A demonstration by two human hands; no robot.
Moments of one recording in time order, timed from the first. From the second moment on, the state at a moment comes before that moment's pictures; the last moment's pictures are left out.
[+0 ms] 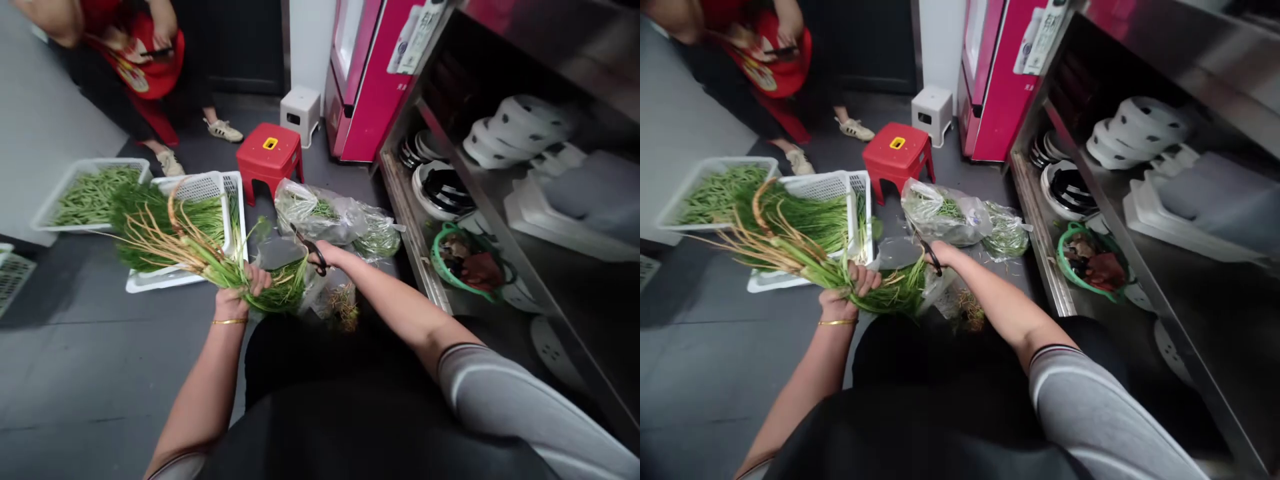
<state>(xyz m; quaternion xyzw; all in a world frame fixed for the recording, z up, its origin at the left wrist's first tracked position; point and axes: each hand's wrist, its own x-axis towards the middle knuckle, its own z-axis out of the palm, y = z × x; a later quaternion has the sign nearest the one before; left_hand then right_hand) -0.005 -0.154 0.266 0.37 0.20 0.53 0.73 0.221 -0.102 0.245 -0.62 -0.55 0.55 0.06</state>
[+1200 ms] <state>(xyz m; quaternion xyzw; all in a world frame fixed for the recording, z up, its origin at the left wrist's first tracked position) 0.162 -0.215 0.407 0.27 0.02 0.61 0.75 0.418 -0.547 0.328 -0.73 -0.67 0.12 -0.06</state>
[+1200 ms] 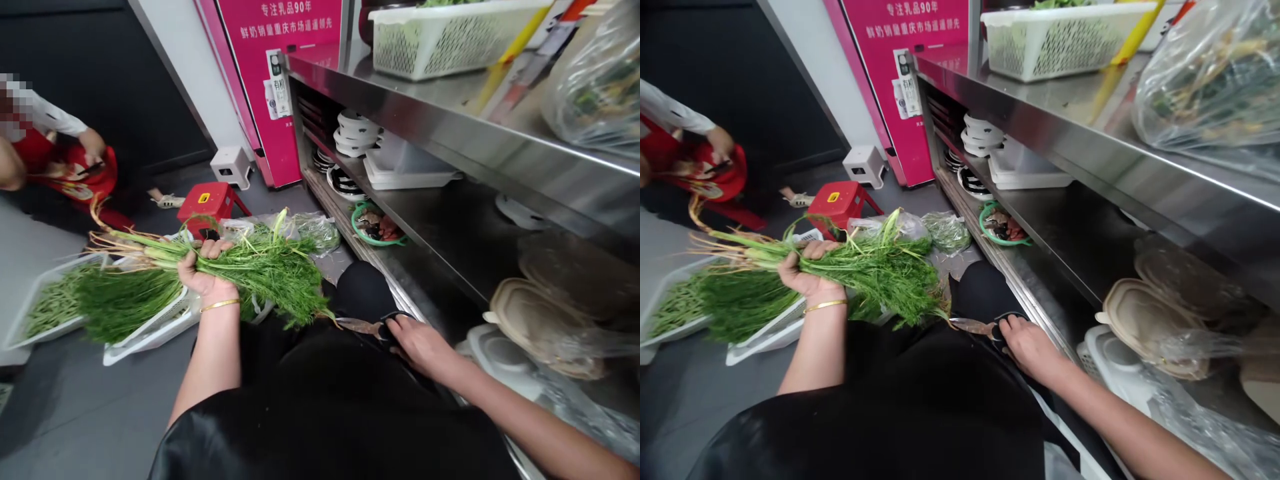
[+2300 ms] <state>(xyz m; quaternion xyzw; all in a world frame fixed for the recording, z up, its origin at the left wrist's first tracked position) 0.201 -0.225 0.349 0.23 0.14 0.56 0.78 0.423 -0.312 0.474 -0.48 -0.50 0.23 0.68</state>
